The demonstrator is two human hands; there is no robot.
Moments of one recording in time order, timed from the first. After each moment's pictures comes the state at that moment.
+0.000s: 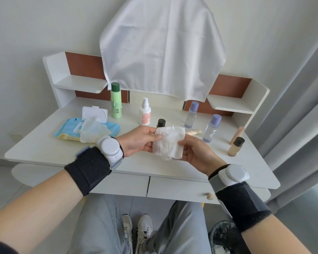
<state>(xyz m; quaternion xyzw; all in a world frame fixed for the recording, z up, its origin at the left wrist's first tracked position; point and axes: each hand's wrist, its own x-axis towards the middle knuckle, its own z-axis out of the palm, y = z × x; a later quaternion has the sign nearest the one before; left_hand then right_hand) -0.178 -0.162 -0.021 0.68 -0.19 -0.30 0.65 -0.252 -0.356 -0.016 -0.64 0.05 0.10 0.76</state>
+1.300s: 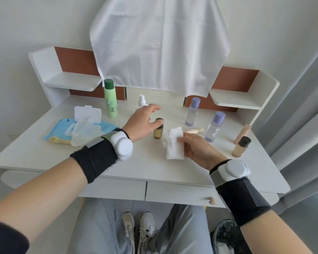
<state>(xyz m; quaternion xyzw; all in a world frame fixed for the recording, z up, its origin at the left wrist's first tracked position) -0.123 -0.190 -0.018 0.89 -0.26 0.07 0.37 -0.211 -0.380 -0.040 -0.67 0.07 0.11 0.73</state>
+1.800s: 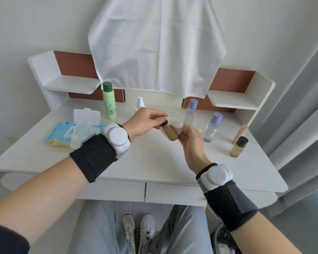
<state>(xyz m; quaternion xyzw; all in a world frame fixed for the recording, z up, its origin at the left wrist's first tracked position) -0.134 -0.198 0.000 0.78 -0.24 -0.09 0.57 -0.215 -0.345 -0.030 -0.62 0.07 -0.13 0.77</state>
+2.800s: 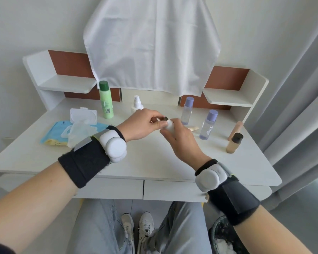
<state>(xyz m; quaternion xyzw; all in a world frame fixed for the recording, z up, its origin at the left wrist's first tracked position) -0.151 -0.191 0.011 0.87 -0.34 0.00 0.37 -0.221 -0.350 -0.029 -0.91 -0.07 -0.16 0.37</state>
